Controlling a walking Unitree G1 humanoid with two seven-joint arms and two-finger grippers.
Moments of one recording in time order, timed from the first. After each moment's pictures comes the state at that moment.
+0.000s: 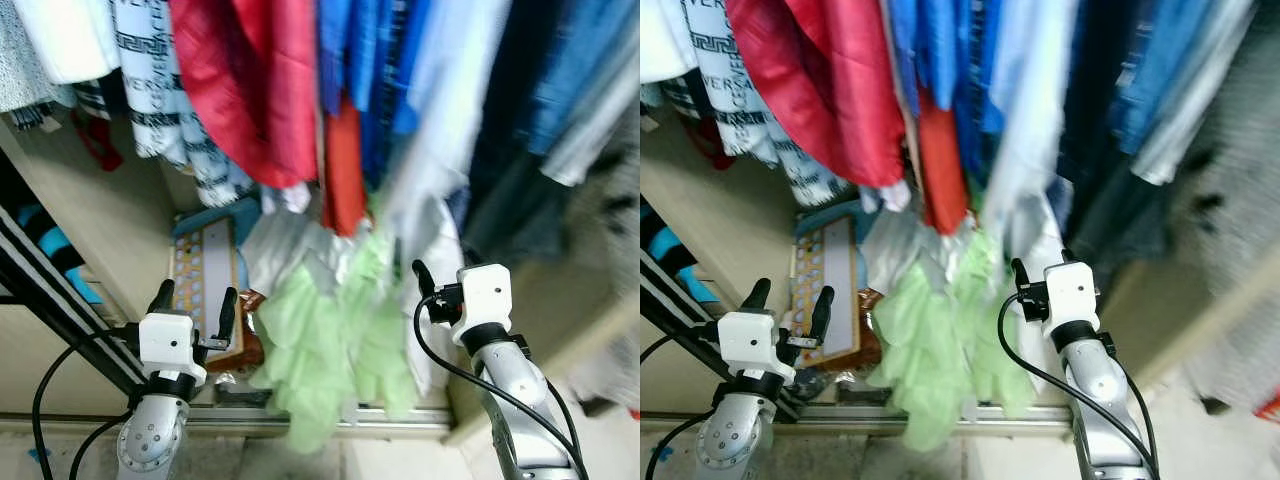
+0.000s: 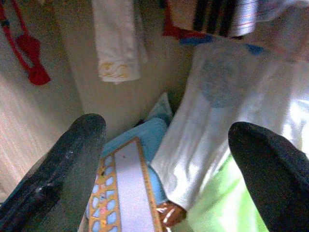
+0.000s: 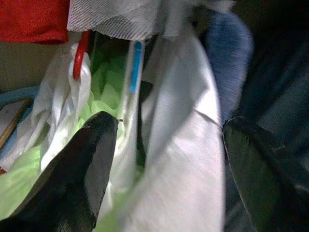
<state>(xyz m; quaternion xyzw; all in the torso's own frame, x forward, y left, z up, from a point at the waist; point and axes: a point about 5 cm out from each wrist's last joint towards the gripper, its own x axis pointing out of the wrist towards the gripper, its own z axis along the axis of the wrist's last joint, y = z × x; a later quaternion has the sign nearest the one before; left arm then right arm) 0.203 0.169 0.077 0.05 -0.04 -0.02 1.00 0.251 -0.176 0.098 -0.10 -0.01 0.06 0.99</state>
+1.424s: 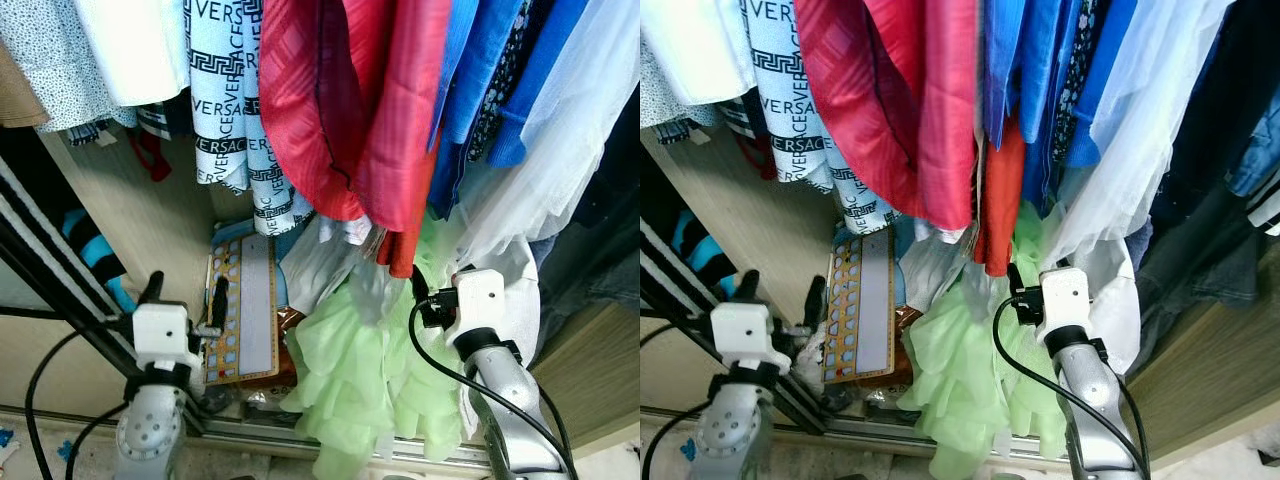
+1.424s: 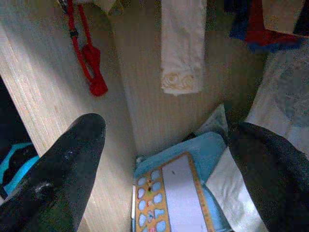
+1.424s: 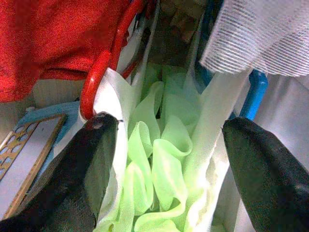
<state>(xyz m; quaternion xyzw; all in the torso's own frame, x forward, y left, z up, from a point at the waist) 0.212 0.175 0.085 0.06 -0.06 0.01 1.00 0.248 -0.169 0.091 -0.08 0.00 0.06 1.00</state>
